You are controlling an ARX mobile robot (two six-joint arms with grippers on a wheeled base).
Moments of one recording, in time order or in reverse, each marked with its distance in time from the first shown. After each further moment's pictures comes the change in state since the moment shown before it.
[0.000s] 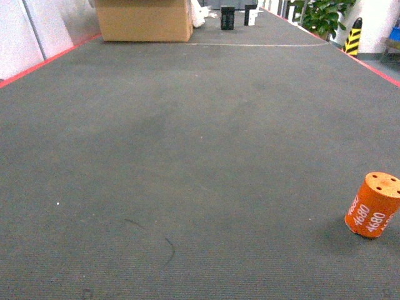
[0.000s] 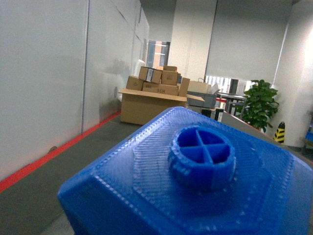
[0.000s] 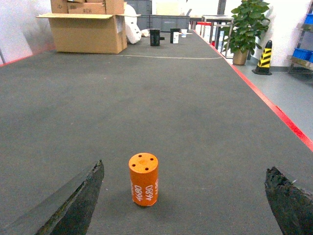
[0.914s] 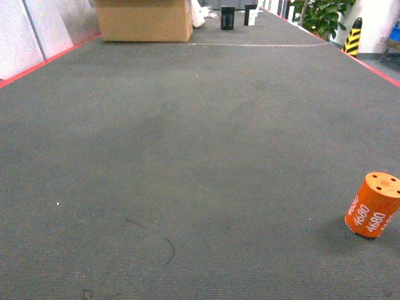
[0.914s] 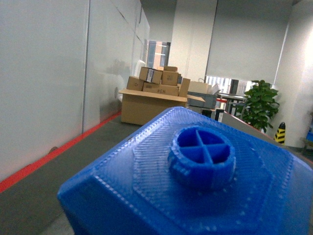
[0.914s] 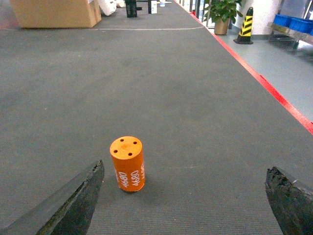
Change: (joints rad) left arm 0.000 -0.001 0.000 0.000 -0.002 0.000; right arm 0.108 0.334 0.032 0.175 0.205 0.043
